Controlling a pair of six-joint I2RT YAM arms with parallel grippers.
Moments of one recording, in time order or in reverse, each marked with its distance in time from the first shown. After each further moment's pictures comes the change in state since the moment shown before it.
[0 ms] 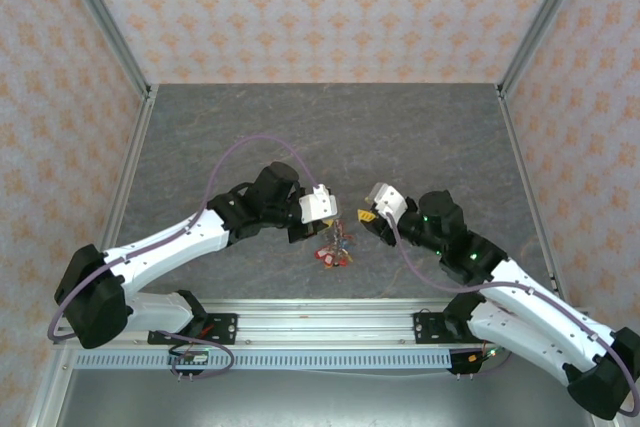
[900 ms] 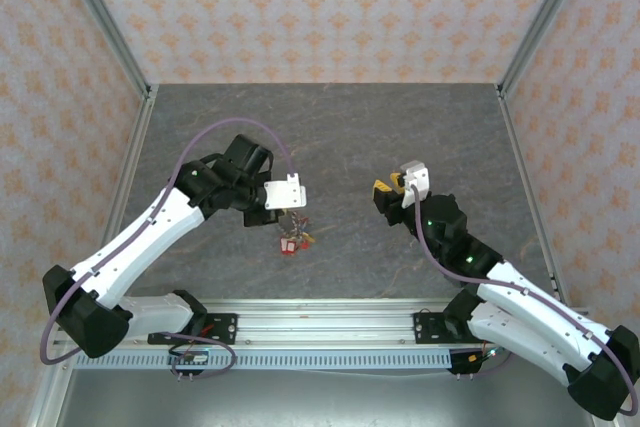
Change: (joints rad) left arm 0.168 -0.037 0.314 -0.668 -0.143 0.328; right arm 0.000 -0.001 -0.060 0.204 0.382 0.421
